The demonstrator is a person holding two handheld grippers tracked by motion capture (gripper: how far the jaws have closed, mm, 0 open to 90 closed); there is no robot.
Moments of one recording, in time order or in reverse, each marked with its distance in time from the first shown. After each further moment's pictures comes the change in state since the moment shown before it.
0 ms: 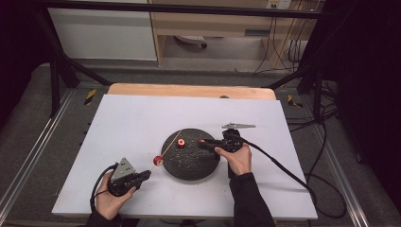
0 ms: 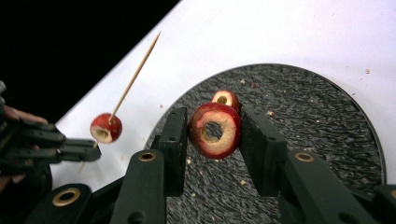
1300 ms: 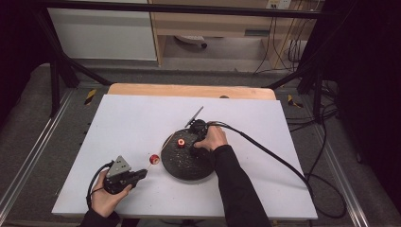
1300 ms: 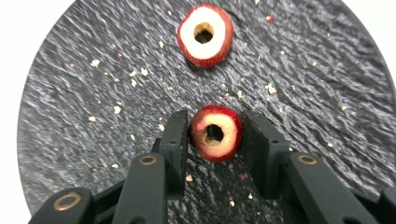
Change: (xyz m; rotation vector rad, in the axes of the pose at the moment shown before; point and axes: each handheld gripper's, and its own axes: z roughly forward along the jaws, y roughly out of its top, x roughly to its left) left arm 0.013 -0.001 -0.005 0.017 -0.004 -0.021; right arm 0.008 0.045 0.096 0.708 -0.175 -0.401
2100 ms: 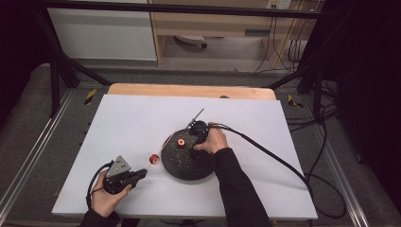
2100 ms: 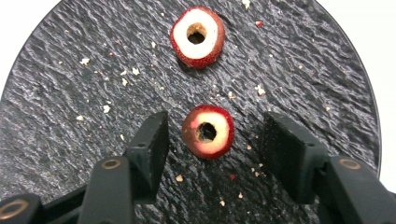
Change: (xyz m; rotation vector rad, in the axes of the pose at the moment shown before) left arm 0.000 0.000 -0.001 -0.003 0.000 0.000; right arm 0.003 -0.005 0.001 -0.029 -0.060 -0.034
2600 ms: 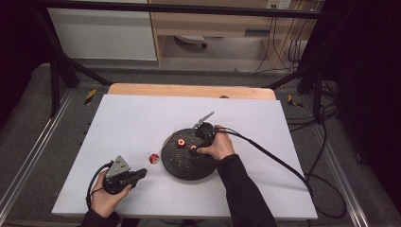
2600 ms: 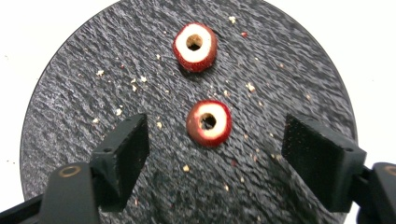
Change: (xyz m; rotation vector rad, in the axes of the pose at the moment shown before) left arm -0.001 0.000 -0.001 -0.007 0.008 0.000; right arm 0.007 -0.020 -0.016 -0.151 -0.030 0.051
